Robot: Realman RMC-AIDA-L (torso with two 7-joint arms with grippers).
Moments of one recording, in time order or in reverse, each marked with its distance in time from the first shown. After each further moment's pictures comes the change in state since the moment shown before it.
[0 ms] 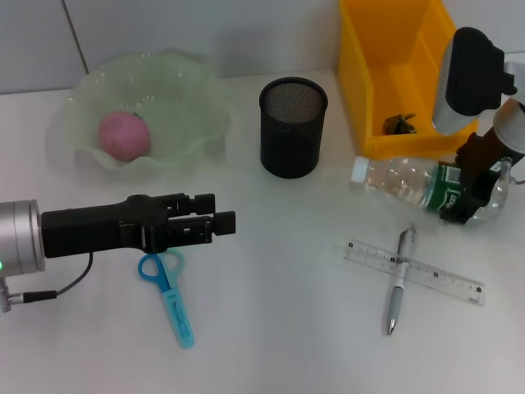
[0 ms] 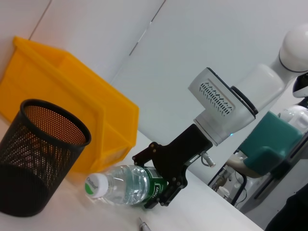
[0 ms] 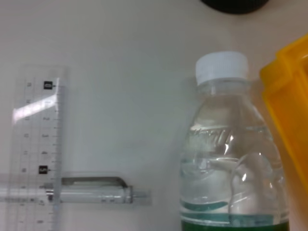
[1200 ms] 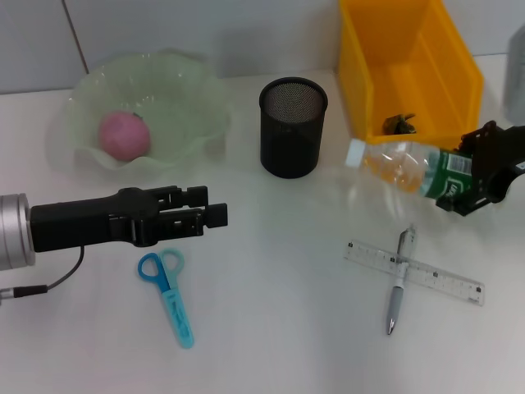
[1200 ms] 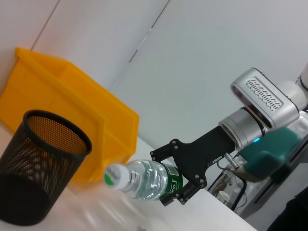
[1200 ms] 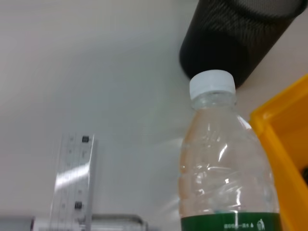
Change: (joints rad) left arm -0.003 0.011 -0.026 0.002 0.000 0.021 0.001; right arm -0.263 0.008 0.067 -0.373 0.337 -0.148 -0.183
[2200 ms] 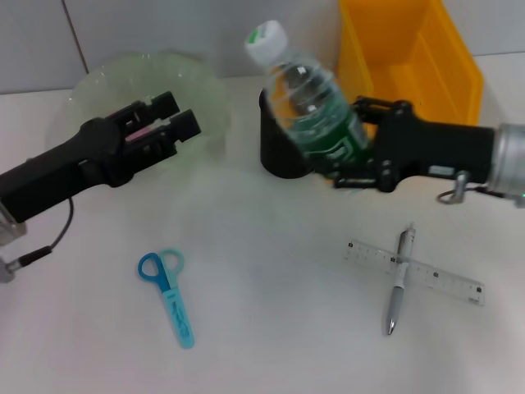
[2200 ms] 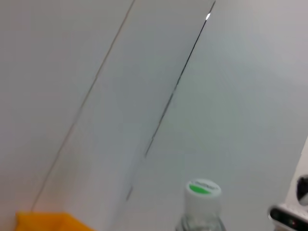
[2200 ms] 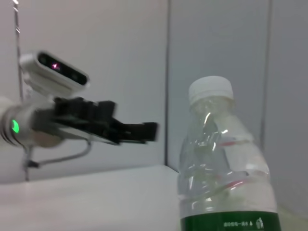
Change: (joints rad) left arm -0.003 -0.040 -0.221 -0.184 -0.204 0.076 0.366; right arm -0.067 0.080 0.199 0.453 0.796 -0.079 -0.533
